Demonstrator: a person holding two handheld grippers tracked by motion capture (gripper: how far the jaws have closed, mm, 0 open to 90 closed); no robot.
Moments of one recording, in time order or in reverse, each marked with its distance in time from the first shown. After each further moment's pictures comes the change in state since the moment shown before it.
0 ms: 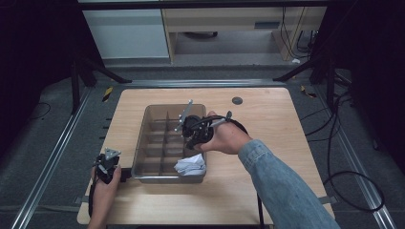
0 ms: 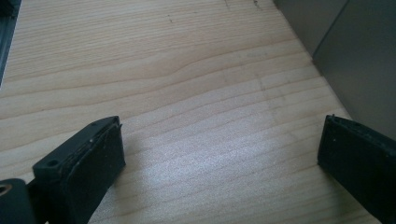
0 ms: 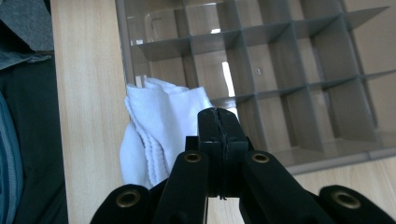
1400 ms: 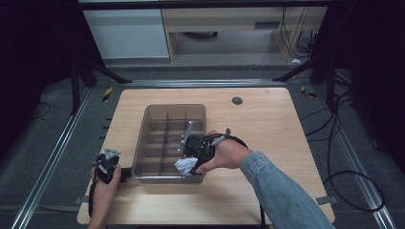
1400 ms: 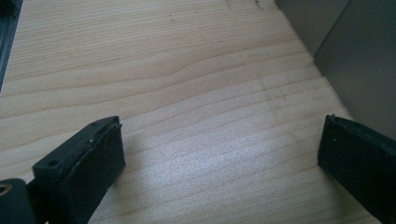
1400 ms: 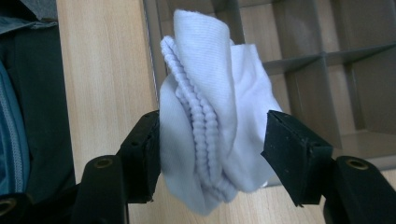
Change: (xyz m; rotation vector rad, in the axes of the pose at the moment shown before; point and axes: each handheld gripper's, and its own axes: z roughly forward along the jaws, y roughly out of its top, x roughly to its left) left arm 0.000 0.000 0.000 0.000 0.003 -0.002; right arm 0.023 -0.028 0.038 0.074 0.048 0.005
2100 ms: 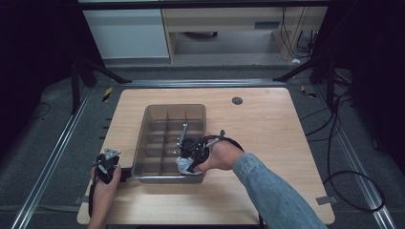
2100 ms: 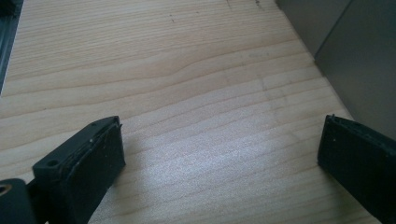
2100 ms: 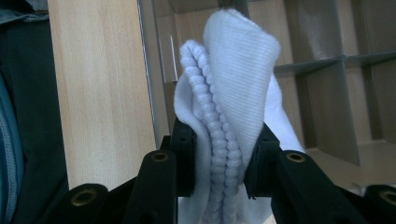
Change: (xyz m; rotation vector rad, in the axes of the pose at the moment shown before) left arm 0.000 0.000 0.000 0.001 0.001 -0.001; right arm -0.002 0.009 0.020 0.042 0.022 -0.005
